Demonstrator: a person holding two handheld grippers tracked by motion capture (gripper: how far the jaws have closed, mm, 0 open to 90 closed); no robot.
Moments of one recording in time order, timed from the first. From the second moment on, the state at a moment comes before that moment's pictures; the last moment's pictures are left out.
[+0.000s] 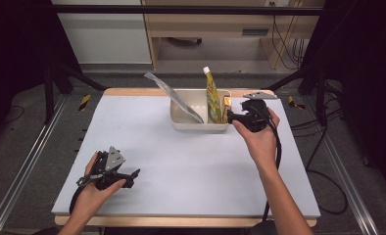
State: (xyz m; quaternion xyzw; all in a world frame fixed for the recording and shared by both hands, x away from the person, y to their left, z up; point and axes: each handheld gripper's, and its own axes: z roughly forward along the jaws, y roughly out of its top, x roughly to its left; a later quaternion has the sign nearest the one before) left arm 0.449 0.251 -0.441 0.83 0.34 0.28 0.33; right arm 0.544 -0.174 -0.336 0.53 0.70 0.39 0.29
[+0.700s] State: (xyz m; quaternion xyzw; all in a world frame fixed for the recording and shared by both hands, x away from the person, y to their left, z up) left arm 0.455 0.264 -0.441 0.82 0.36 0.28 0.33; right arm 0.510 -0.194 -0.390 0.52 0.71 0.39 0.28
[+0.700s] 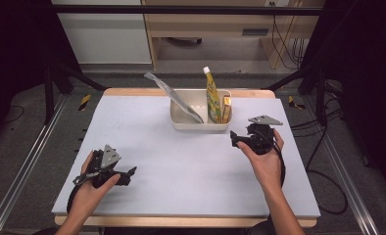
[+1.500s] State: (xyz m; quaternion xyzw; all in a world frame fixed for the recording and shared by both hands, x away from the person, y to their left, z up) left arm 0.465 0.284 -0.444 0.80 0.41 0.29 0.33; right arm 0.496 -0.228 -0.470 0.53 0.73 0.32 0.29
